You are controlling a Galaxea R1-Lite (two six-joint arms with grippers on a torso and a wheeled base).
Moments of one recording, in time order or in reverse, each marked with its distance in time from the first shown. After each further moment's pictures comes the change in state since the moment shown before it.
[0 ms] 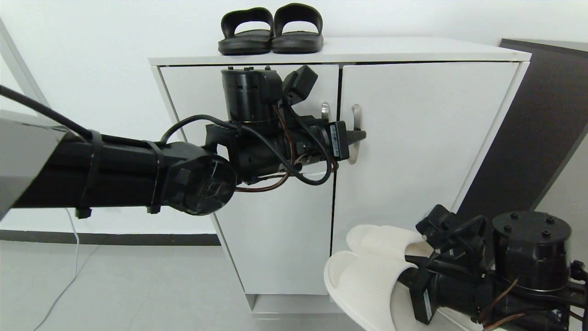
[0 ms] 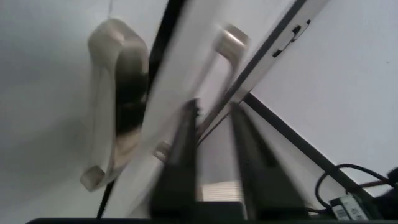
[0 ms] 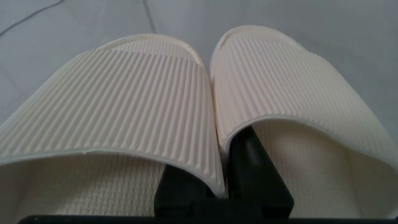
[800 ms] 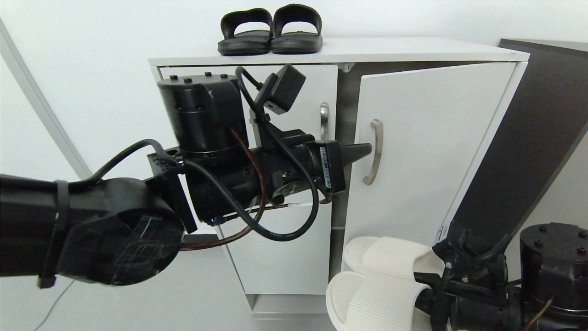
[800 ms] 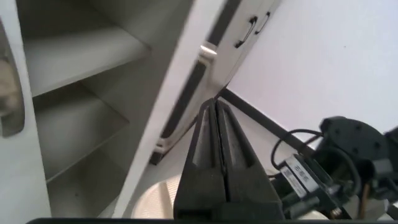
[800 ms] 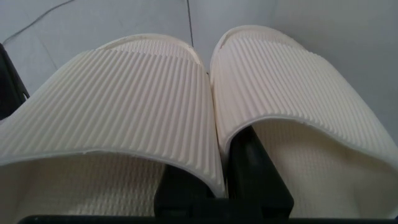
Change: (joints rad) left arm -0.064 -0.202 0.327 -0.199 0.001 -0.003; right arm 0.012 -0.073 0.070 0.003 0.084 -0.063
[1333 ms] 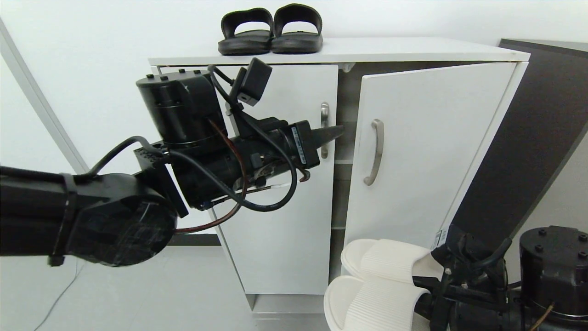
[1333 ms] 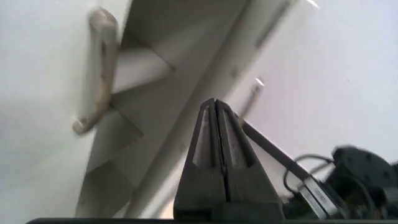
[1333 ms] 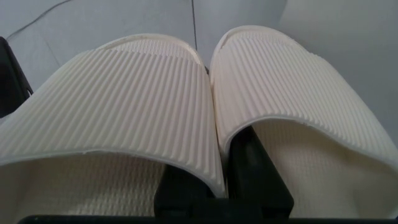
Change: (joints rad) left arm 0.088 0.022 -0.008 -0.083 -0.010 -0.080; right arm 0.020 -0.001 0.006 -0.002 -0.002 -0.001
